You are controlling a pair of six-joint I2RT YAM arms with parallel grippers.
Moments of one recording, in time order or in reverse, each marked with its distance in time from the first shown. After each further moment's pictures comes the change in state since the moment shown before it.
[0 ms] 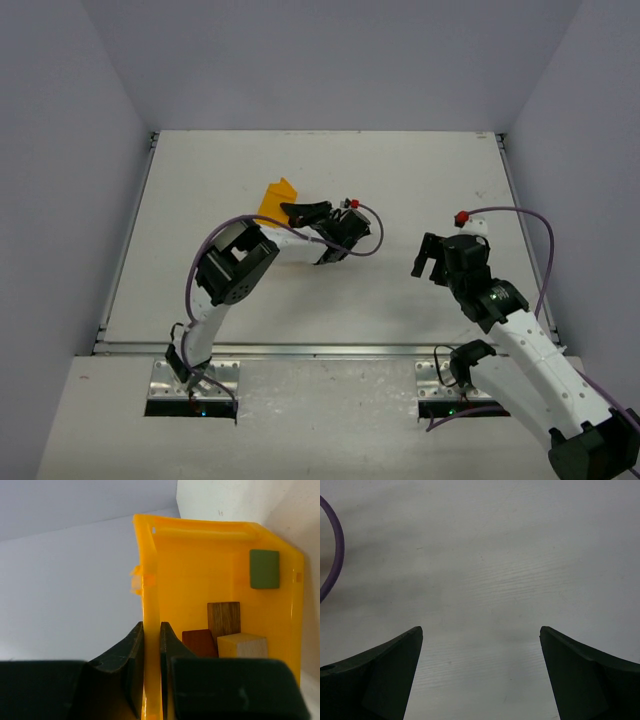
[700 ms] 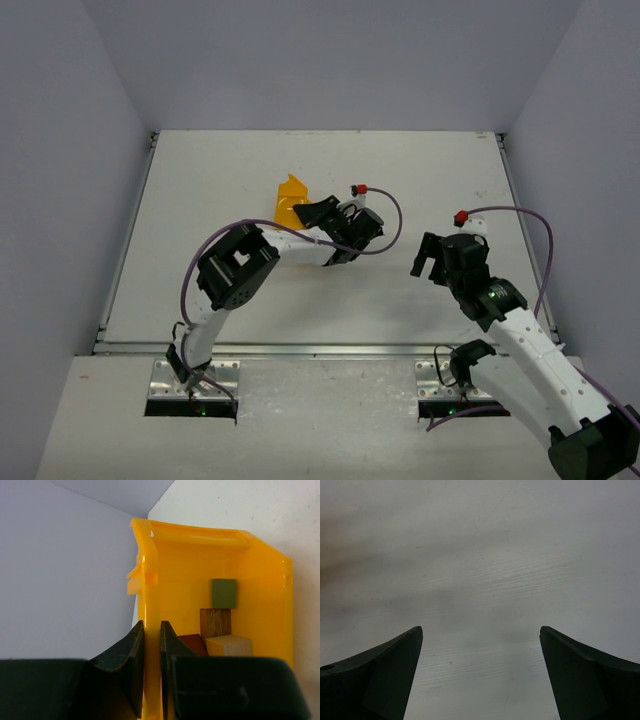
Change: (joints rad) left arm -0.063 -0.030 0.066 -0.015 -0.031 -0.543; right arm 0.000 0.016 0.000 0.002 0.002 0.017
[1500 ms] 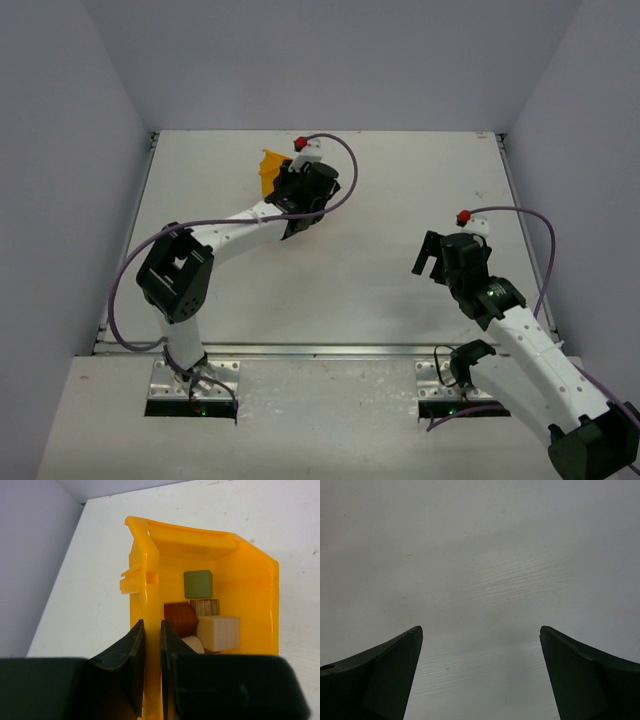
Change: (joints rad) left arm 0.219 -0.323 -0.081 -0.025 0.400 -0.385; right arm 0.000 0.016 0.000 0.007 0.047 0.025
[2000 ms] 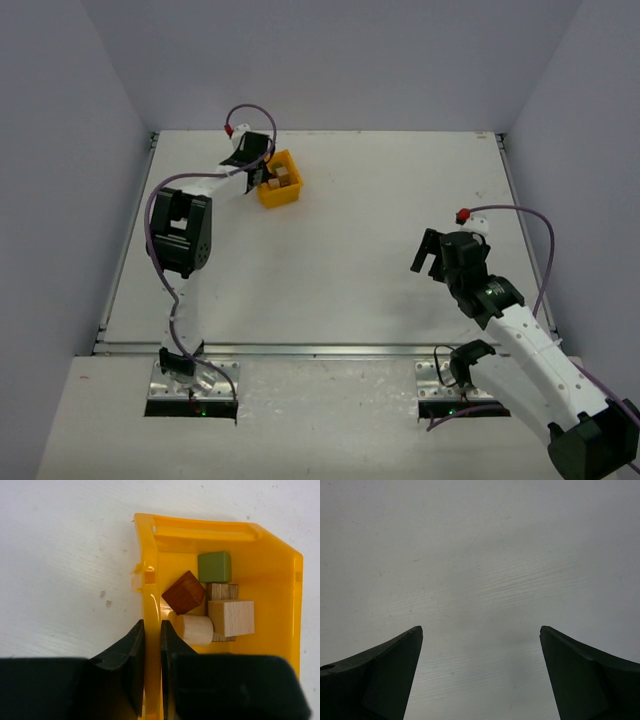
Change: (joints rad) left arm 0.422 0.320 0.238 -0.078 0.633 -0.411; right arm 0.000 0.013 0.000 0.034 -0.003 0.003
